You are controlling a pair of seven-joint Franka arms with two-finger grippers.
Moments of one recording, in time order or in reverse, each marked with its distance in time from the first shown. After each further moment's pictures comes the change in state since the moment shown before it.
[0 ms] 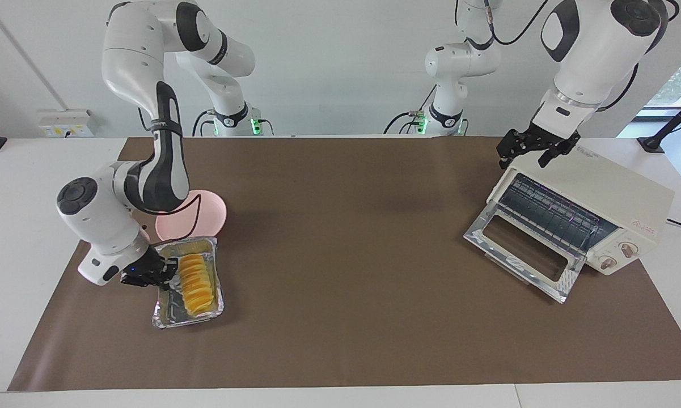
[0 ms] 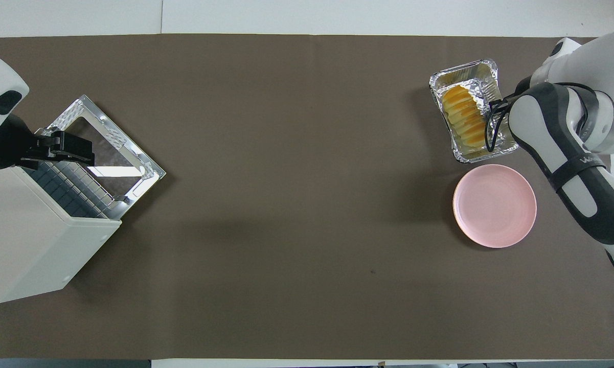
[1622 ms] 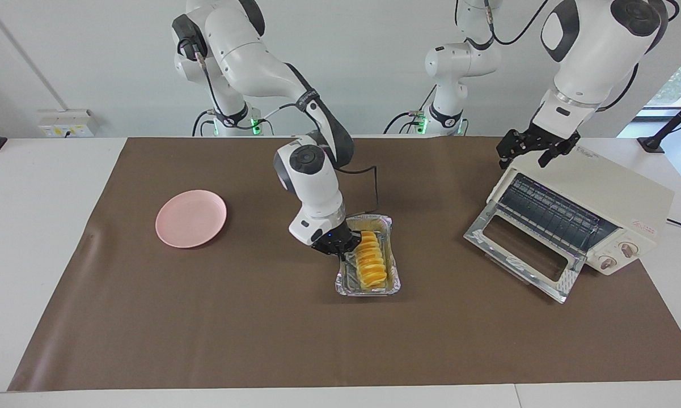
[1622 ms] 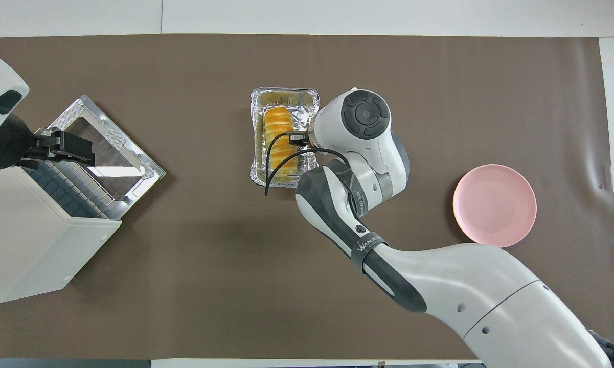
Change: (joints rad) left arm 0.000 0.000 0.000 0.000 0.000 0.000 0.000; right arm 0.528 0.073 0.072 0.000 -0.001 0.208 0.862
